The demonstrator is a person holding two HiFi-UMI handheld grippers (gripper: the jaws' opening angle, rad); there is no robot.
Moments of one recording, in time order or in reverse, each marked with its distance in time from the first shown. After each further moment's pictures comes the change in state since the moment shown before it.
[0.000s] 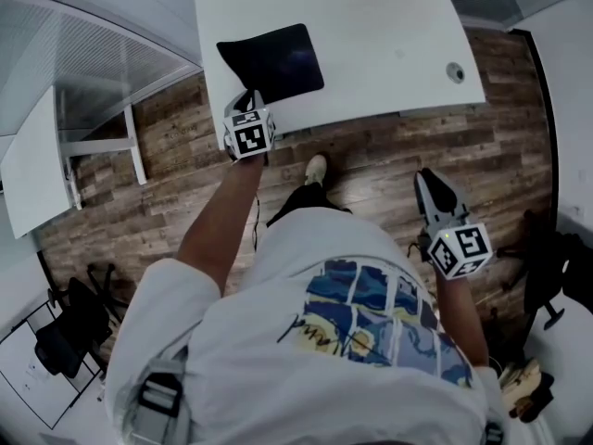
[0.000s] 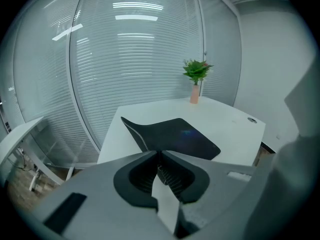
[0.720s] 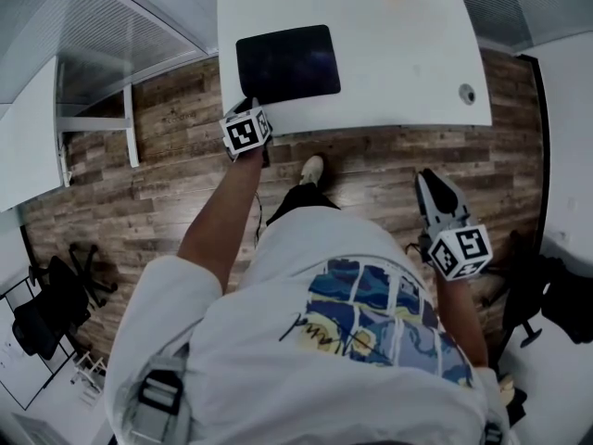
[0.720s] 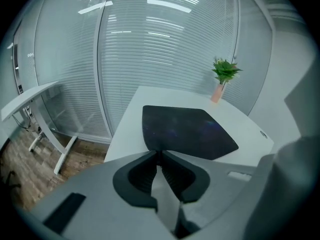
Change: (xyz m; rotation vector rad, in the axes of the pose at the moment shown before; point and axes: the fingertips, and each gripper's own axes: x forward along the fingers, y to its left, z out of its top) left arm 0.013 0.060 -0.056 -0.276 0.111 0.032; right arm 0.037 0.022 0.026 -0.083 0.042 0.061
